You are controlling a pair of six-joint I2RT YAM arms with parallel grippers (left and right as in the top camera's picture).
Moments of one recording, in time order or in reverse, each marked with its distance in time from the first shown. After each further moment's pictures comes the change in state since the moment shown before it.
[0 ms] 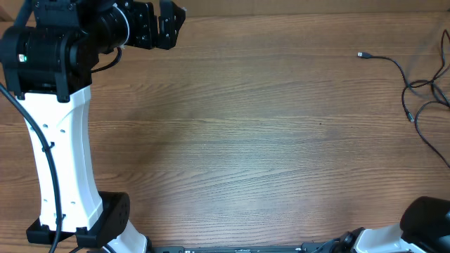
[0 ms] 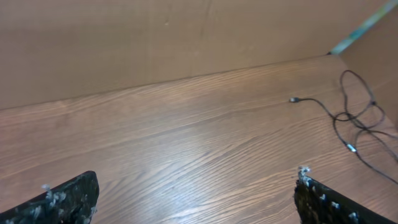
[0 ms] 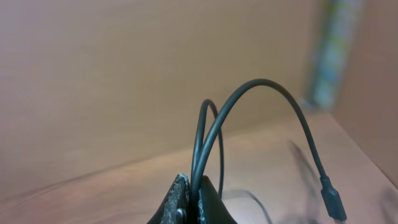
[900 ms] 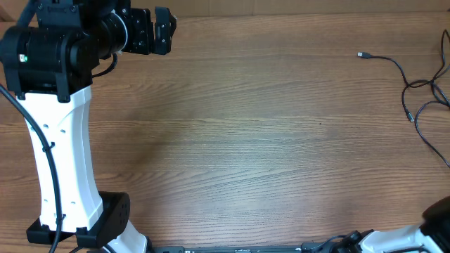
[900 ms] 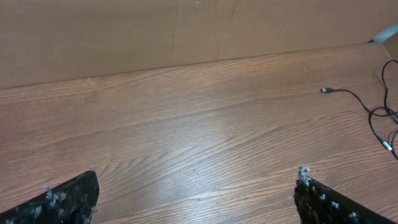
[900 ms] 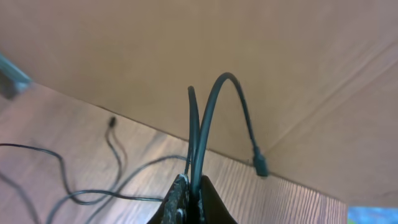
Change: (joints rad) left arm -0.002 0.000 0.000 -0.067 -0.109 0.004; right arm -0.343 0.115 -0.004 -0.154 0.715 0.105
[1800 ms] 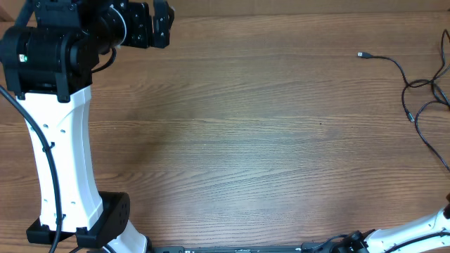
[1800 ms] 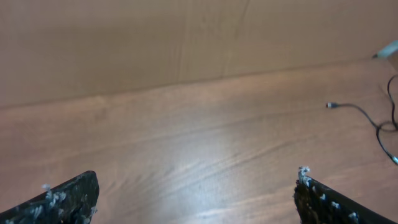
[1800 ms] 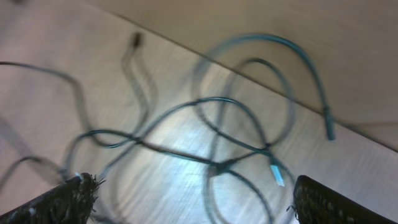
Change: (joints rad) left arm 0.000 0.000 0.000 0.069 -0.024 0.000; right arm -0.055 0.248 -0.010 -0.033 -0.345 -0.042
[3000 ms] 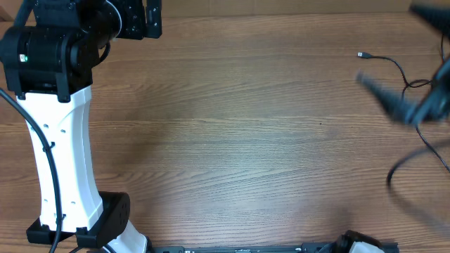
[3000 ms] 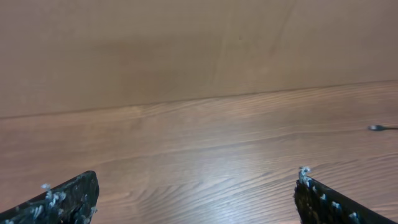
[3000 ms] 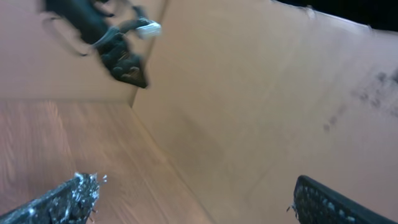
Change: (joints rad) left arm 0.000 0.000 0.000 0.047 -0.146 0.001; right arm 0.692 -0.947 -0.264 0.315 -1.059 -0.584
